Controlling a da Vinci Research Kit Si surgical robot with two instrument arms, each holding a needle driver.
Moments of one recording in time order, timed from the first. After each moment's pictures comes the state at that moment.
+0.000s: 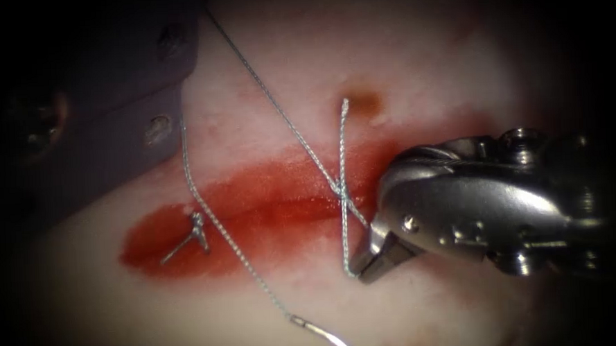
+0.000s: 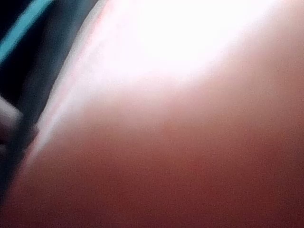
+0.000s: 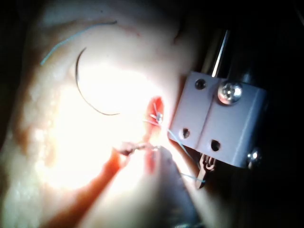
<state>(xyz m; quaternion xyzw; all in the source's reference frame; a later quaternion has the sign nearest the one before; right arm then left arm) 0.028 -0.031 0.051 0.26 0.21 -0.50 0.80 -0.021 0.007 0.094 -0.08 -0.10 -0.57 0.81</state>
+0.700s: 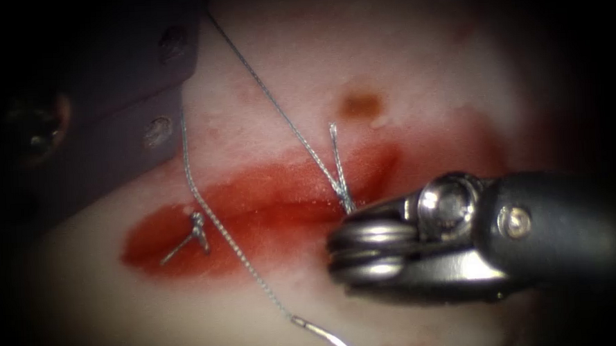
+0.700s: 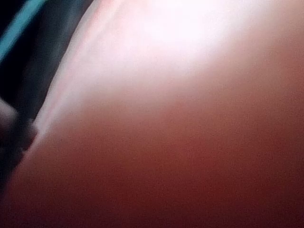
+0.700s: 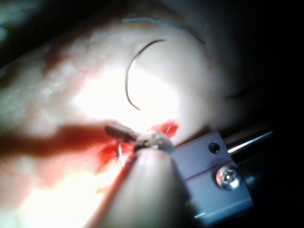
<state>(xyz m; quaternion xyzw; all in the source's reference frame) 0.032 -0.034 0.048 0.17 -0.02 -0.81 0.56 -0.021 0.007 0.095 -0.09 -0.09 -0.55 0.82</state>
